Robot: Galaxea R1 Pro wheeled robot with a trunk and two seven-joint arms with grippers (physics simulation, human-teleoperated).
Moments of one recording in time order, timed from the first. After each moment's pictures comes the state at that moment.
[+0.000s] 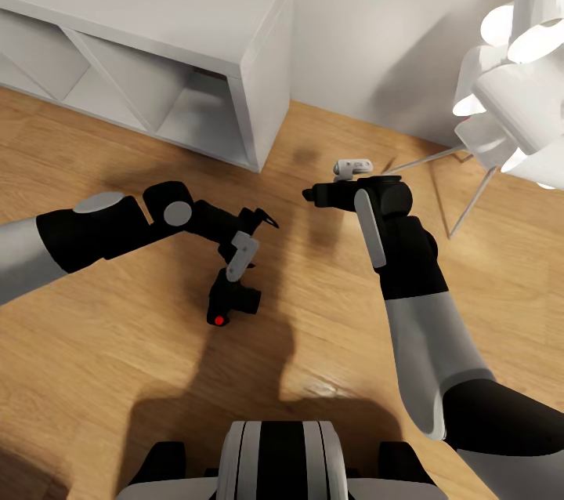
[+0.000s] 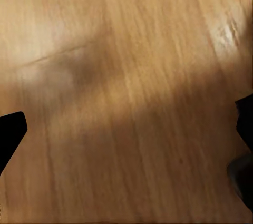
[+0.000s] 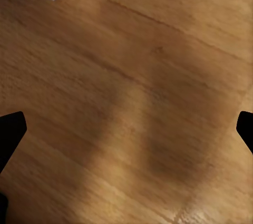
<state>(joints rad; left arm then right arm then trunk) -1.61 0.42 -1.39 -1.34 -0.14 0.00 -0.84 -1.13 0.17 0.11 -1.29 -0.07 1.03 -0.01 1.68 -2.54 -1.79</state>
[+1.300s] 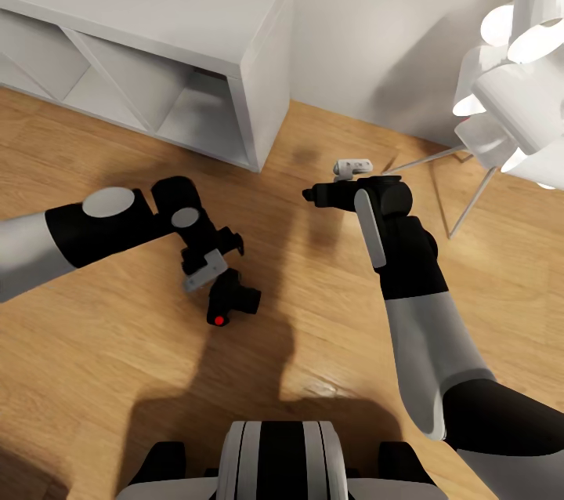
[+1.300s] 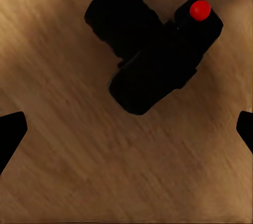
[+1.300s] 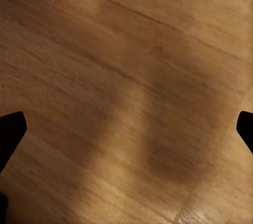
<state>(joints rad) -1.63 0.38 -1.41 -1.32 -0.43 -0.08 -1.33 -1.13 0.17 0.11 -1.29 -0.07 1.03 -0.01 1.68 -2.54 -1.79</state>
